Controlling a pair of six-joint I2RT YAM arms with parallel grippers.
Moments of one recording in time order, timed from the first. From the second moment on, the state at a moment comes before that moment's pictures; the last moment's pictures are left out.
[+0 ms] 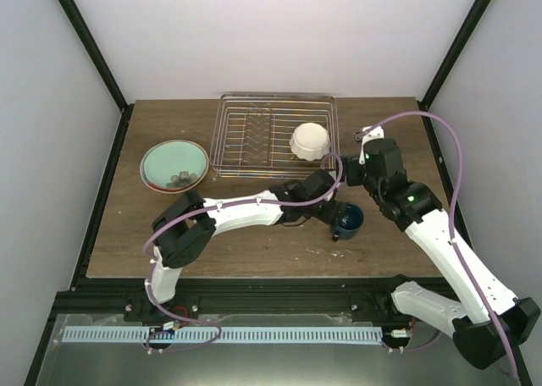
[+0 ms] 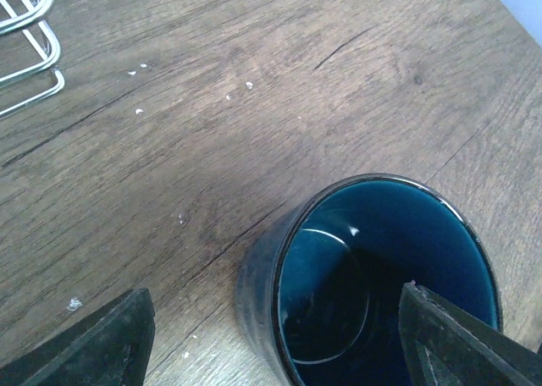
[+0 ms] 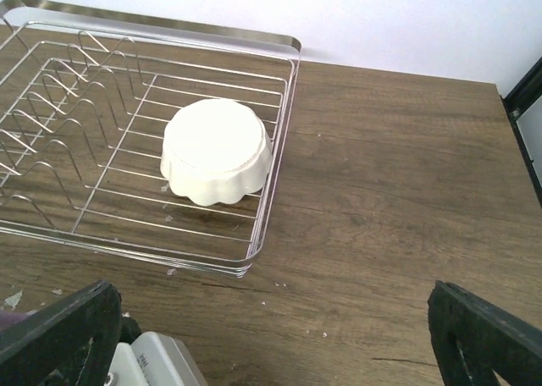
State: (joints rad) left arm -1.06 2.00 1.45 -0.21 0.02 -0.44; right arm 0.47 1.00 1.05 -0.60 0.33 0.13
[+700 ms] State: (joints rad) left arm -1.06 2.07 1.48 -0.21 0.03 -0.45; right arm 0.47 0.95 1.07 -0.65 0.50 0.15
